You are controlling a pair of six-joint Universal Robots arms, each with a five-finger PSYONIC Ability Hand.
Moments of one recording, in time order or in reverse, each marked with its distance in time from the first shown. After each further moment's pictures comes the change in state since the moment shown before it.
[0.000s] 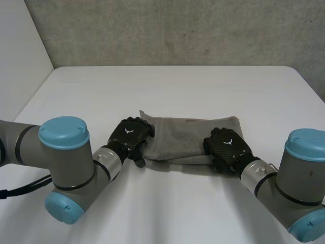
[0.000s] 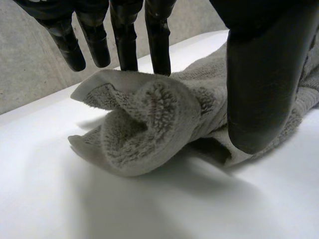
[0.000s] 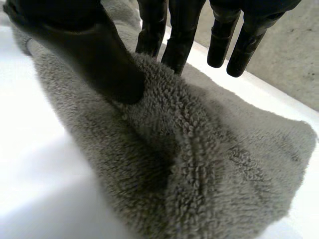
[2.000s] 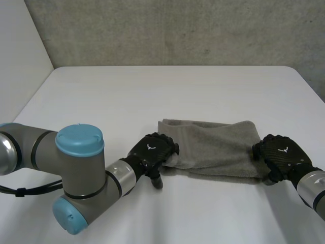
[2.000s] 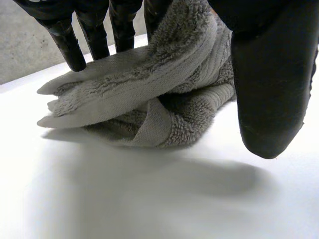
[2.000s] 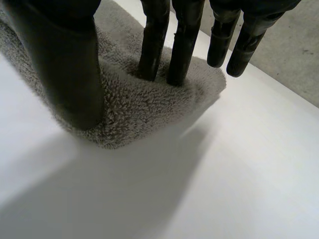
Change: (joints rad) left arm -0.070 -0.036 0.019 -0.067 0.150 0.028; right arm -0.396 -0.260 0.294 0.055 -0.133 -0.185; left_hand -0.070 -0.083 0.000 0.000 -0.125; right_hand -0.559 -0.540 0.000 0.000 -0.543
